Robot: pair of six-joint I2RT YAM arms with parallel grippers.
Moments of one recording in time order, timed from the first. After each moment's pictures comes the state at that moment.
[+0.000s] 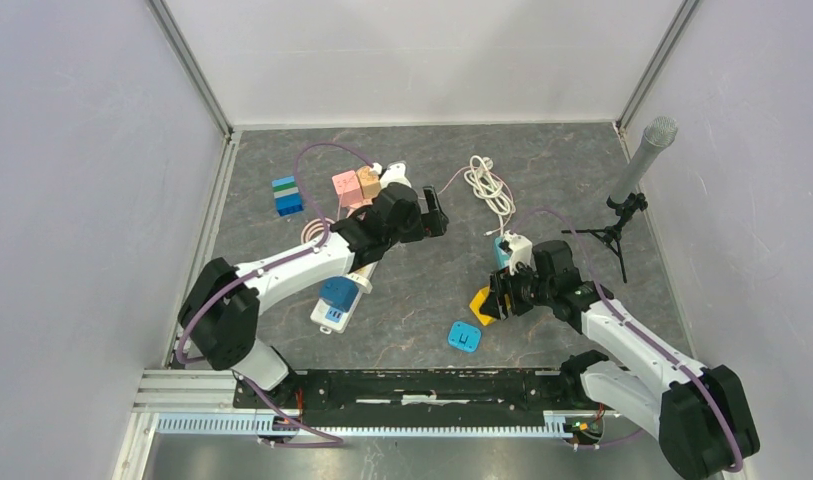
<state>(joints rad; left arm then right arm) -0.79 1.57 1.08 -0.11 -0.24 -0.75 0.39 0.97 0.42 -0.31 -0.45 0.11</state>
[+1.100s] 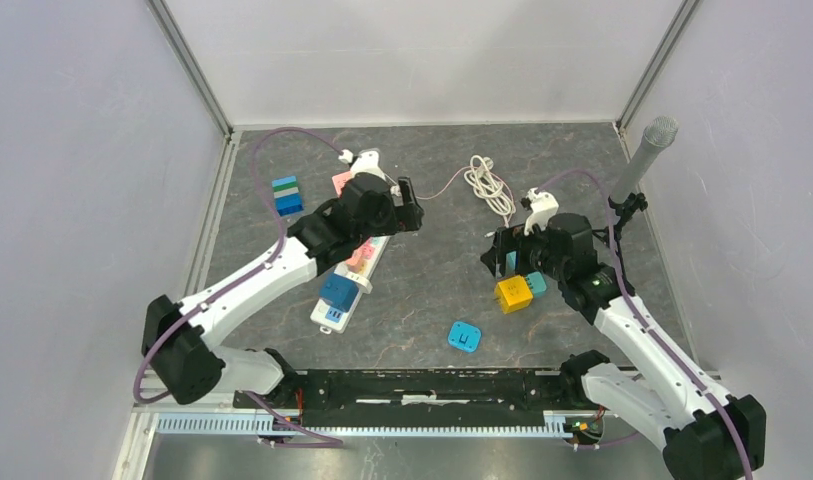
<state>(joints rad) -0.76 1.35 1.14 -0.35 -0.27 -0.67 0.39 0.88 0.64 -0.34 -0.16 0.20</state>
